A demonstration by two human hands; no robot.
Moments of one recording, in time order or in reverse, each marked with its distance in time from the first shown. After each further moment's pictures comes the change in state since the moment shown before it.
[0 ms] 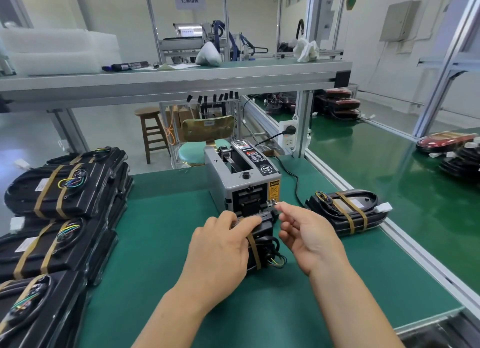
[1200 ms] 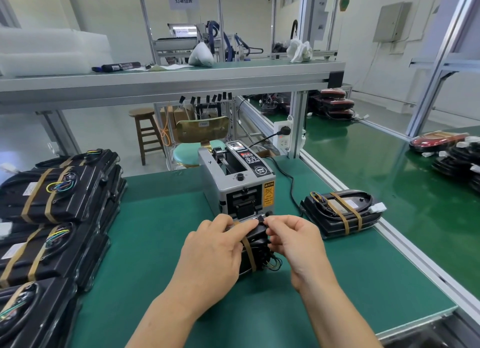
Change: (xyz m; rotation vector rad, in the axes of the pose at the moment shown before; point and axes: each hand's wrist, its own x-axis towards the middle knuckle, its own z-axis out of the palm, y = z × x) left_hand 0.001 -0.001 -0.001 -0.024 -0.042 -0.013; right_hand -0.004 0.024 -0.002 -0.238 0.029 -0.226
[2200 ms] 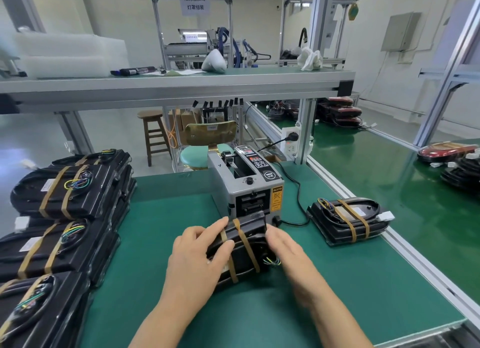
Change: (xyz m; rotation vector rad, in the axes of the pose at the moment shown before) left_hand -0.021 -0.031 0.004 -0.342 0.104 -0.317; right_hand 0.011 0.042 -0.013 -0.226 -0.399 -0.027
